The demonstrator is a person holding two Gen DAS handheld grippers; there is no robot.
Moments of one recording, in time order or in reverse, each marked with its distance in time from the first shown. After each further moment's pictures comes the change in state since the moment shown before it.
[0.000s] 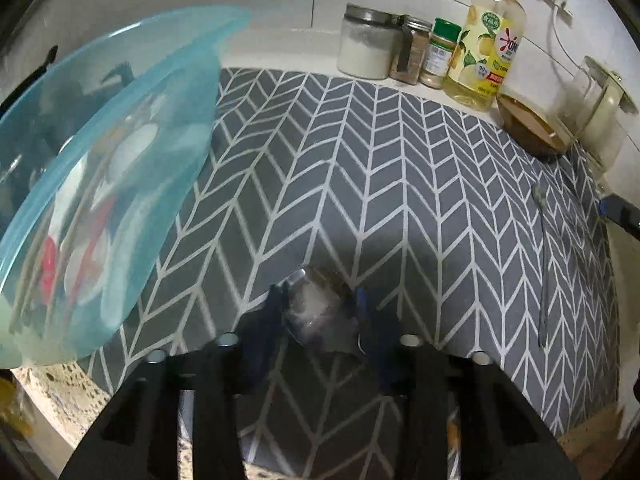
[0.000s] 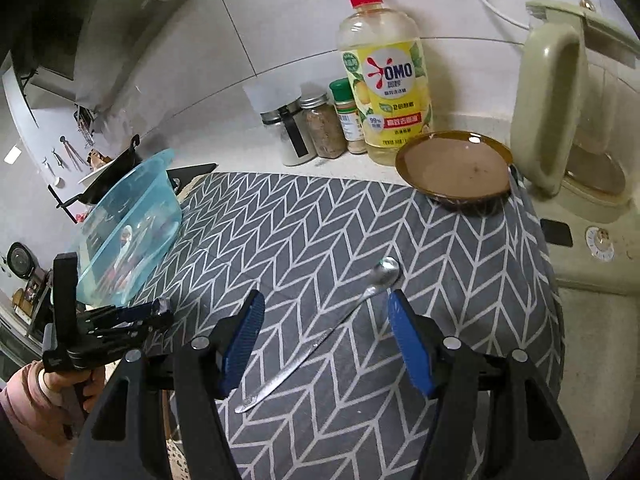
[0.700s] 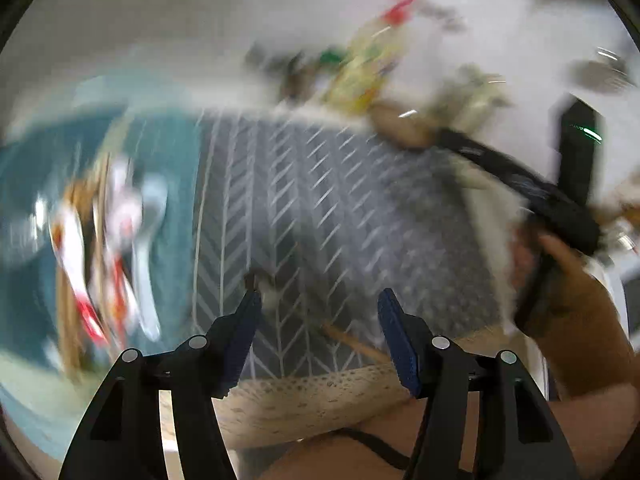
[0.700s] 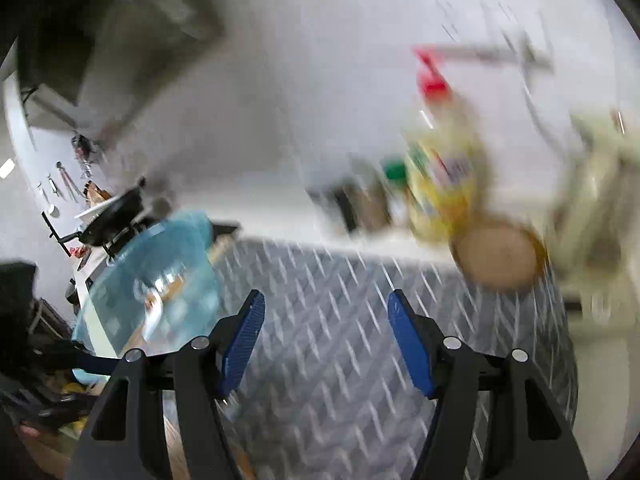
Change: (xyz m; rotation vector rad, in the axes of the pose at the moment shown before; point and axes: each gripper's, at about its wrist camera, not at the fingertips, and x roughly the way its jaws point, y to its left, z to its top) left arm -0.091 0.023 0.036 0.104 0.154 -0.346; right arm -0.013 0.079 0.049 0.028 -0.117 -0.049
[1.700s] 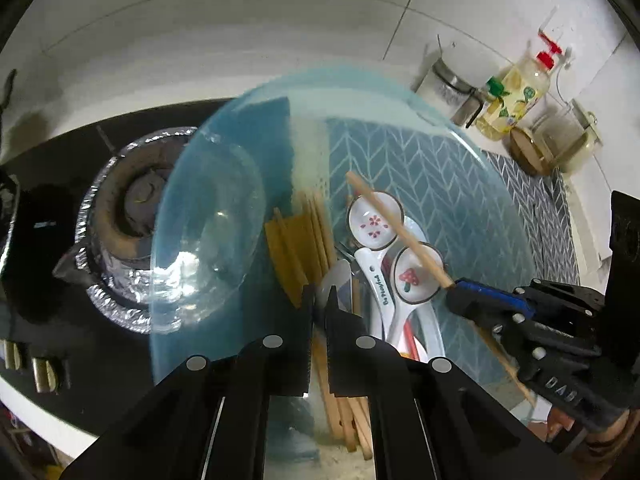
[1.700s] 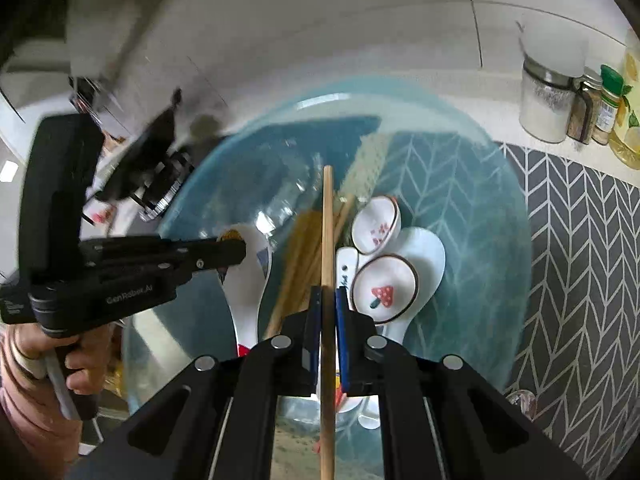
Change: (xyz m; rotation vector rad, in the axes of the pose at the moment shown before) left arm -0.037 0.223 0.092 0.064 0.073 0.132; right arm 0.175 0.266 -0.016 0.049 0.335 0.084
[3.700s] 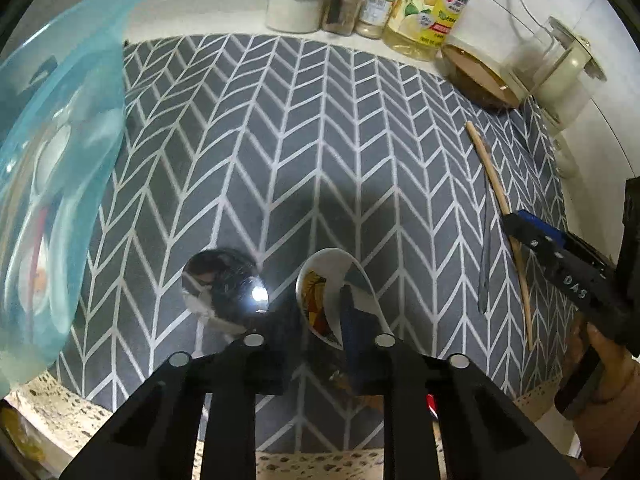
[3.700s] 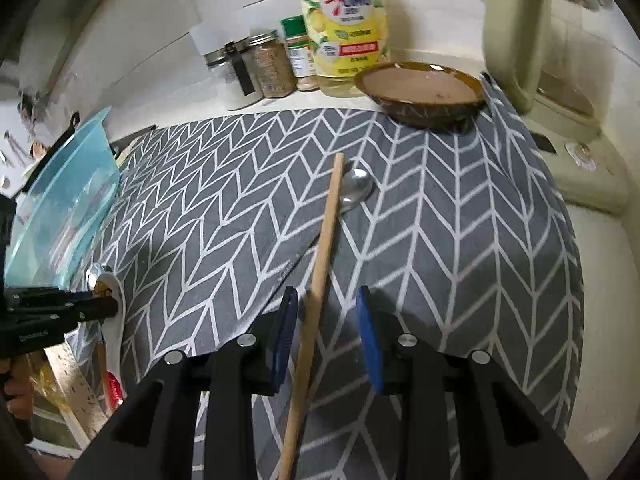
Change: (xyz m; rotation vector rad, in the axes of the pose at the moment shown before) left arm 0.117 -0.266 -0.073 -0.084 -0.010 0.046; right arm -0.121 -0.322 -0.103 -0.012 -0.125 -0.279
